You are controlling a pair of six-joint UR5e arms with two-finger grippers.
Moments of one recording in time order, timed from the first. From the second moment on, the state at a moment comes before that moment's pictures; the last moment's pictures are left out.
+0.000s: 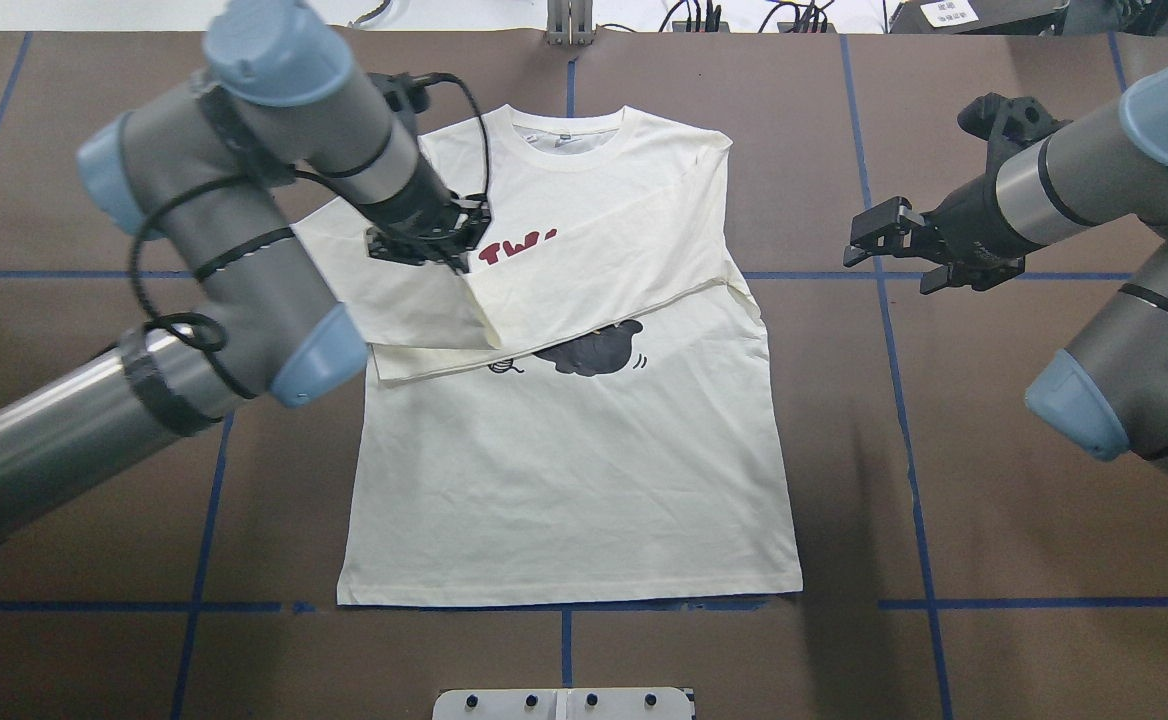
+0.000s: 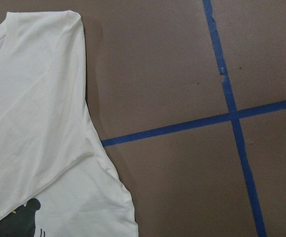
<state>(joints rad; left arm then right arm) -0.72 -2.40 -1.47 -1.75 -2.13 -1.38 0.91 -1.34 1.85 -1.18 2.18 1.25</state>
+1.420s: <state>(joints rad) -0.48 -2.80 -0.88 -2.22 -1.87 -1.67 0.96 -1.57 1.96 -1.14 2.18 1.14</state>
